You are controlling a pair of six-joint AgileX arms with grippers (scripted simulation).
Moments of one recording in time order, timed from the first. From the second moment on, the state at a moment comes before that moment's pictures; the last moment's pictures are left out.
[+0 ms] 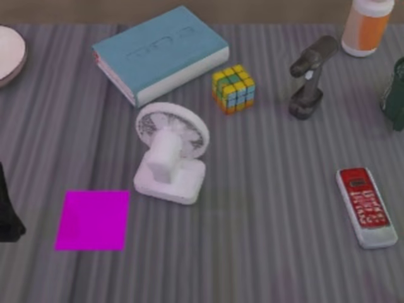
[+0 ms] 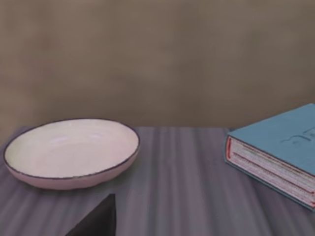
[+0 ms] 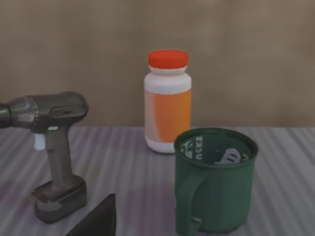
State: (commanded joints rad) left arm 0.00 0.00 0.00 0.00 0.00 0.00; right arm 0.00 0.00 0.00 0.00 0.00 0.00
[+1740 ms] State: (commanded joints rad) left arm -0.47 2.05 2.09 -1.54 0.02 1.13; right arm 0.00 0.00 0.00 0.00 0.00 0.00
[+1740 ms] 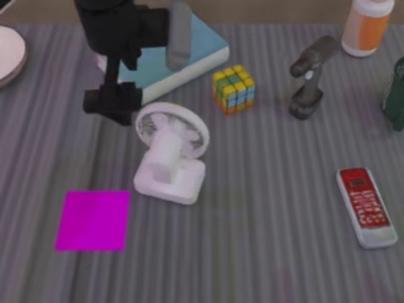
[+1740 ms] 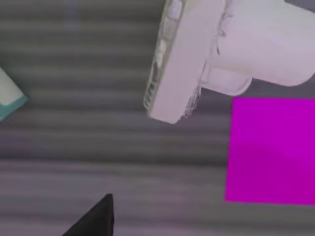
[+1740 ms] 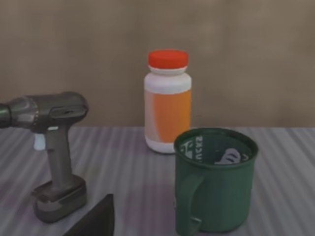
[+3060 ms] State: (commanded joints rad) left arm -0.53 2.29 2.20 -1.48 0.00 1.33; right arm 0.00 0.00 0.00 0.00 0.00 0.00
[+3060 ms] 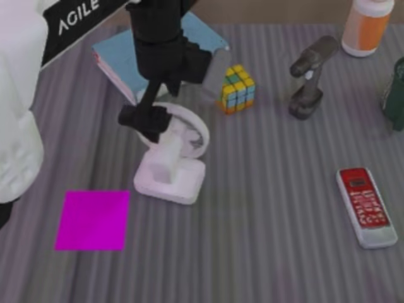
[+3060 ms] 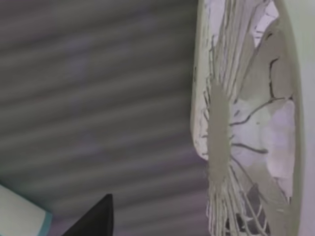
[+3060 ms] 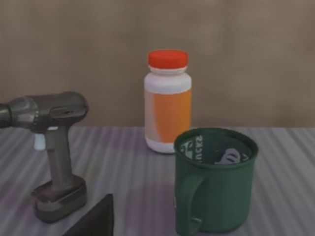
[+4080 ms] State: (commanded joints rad) left arm -0.53 2.28 2.15 -1.44 0.00 1.33; right arm 0.00 0.00 0.00 0.00 0.00 0.00
